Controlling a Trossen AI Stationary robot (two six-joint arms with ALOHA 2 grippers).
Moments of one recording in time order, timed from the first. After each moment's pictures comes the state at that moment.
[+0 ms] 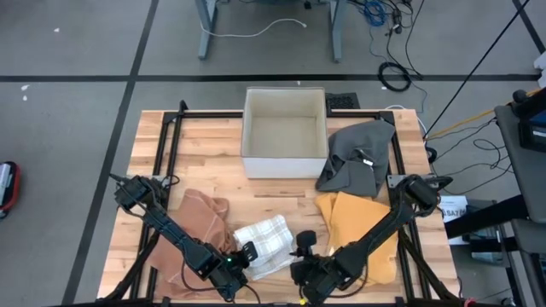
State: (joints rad) left arm -0.77 1.96 1.10 -0.23 -0.53 0.48; right arm 0.71 2.01 1.48 -0.58 0.59 0.35
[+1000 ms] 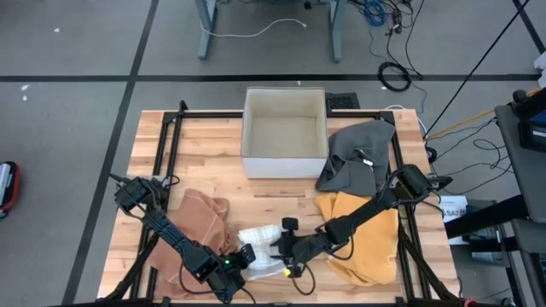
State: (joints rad) left arm -0.79 1.97 1.10 -0.25 -0.60 0.50; right arm 0.51 1.98 1.11 0.26 0.32 0.30
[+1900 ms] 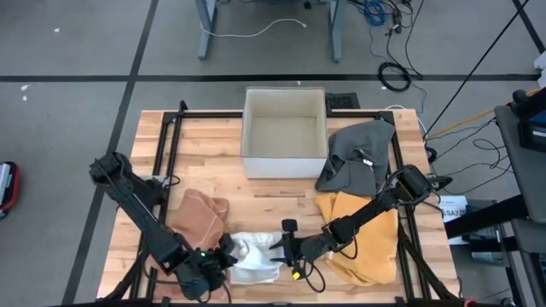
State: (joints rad) left arm -0.88 1.61 1.10 -0.46 -0.57 0.20; right arm 0.52 1.98 1.00 0.54 0.31 0.15
